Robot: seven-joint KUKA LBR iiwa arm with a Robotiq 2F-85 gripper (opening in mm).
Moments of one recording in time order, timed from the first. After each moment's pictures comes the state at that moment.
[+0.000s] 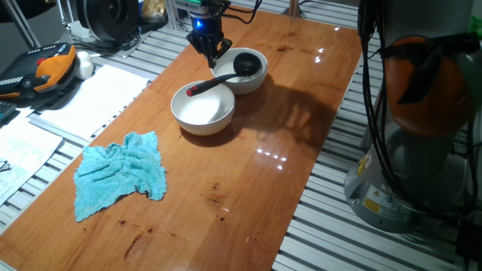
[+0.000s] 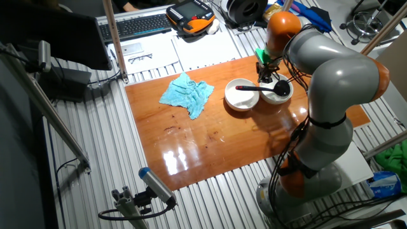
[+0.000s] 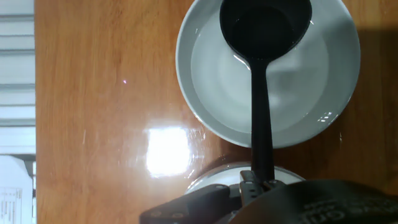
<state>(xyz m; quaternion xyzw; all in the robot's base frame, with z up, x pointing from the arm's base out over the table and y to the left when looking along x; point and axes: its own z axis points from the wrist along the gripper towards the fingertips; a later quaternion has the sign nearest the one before) 0.539 -0.104 0.160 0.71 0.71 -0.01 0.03</state>
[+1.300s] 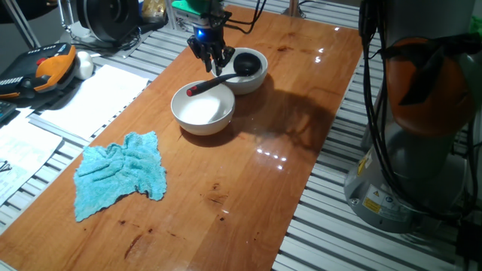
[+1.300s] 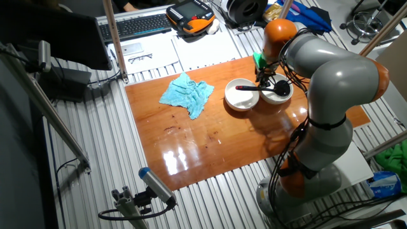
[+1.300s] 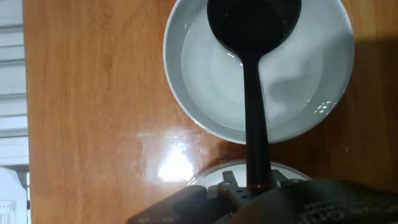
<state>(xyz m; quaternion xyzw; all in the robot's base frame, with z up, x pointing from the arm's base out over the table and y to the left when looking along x) 0.532 -0.099 0.146 0.72 0.69 -0.01 0.04</state>
